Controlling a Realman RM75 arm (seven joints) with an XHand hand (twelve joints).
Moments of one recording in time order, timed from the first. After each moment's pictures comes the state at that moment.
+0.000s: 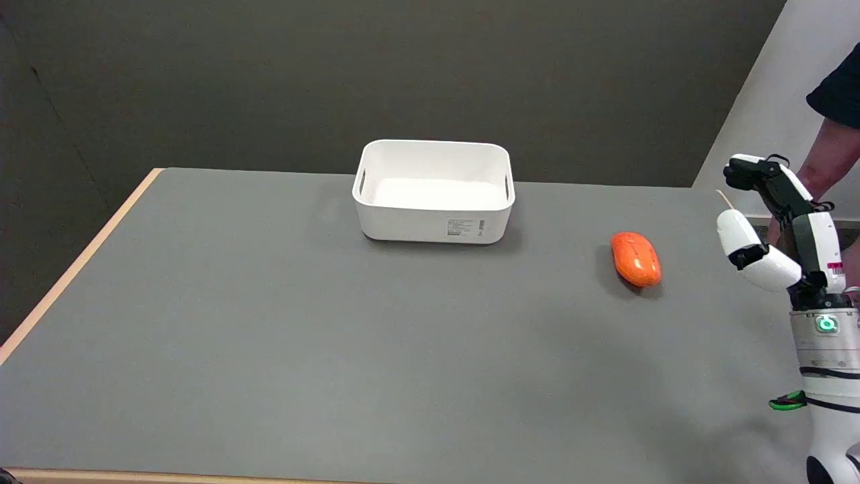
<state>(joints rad) -0.35 -1.15 2.03 -1.07 0.29 -1.17 -1.77</state>
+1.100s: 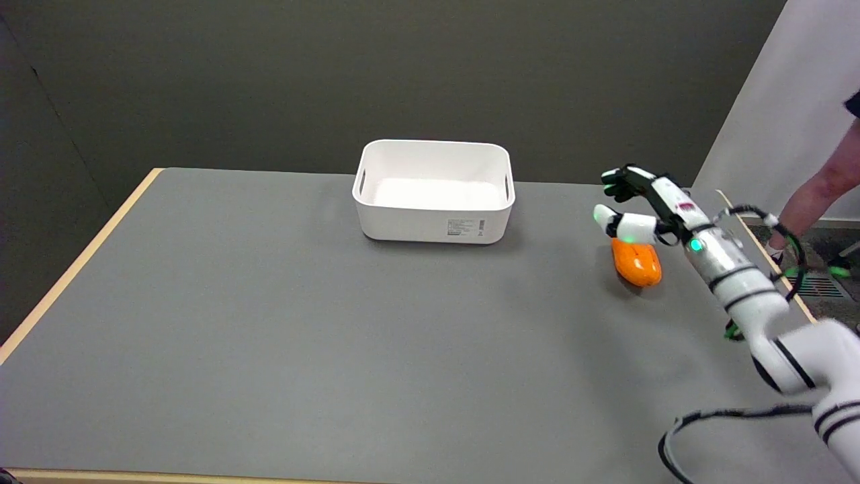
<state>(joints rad) -0.08 -1.03 1.89 -1.22 -0.24 -0.36 -1.69</state>
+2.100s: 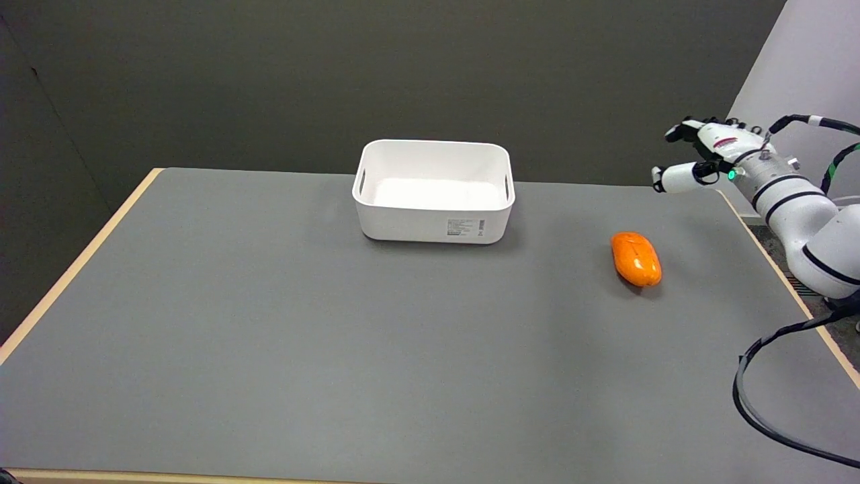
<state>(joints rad) 0.03 -0.61 1.61 -1.41 -0.39 0.36 -1.62</state>
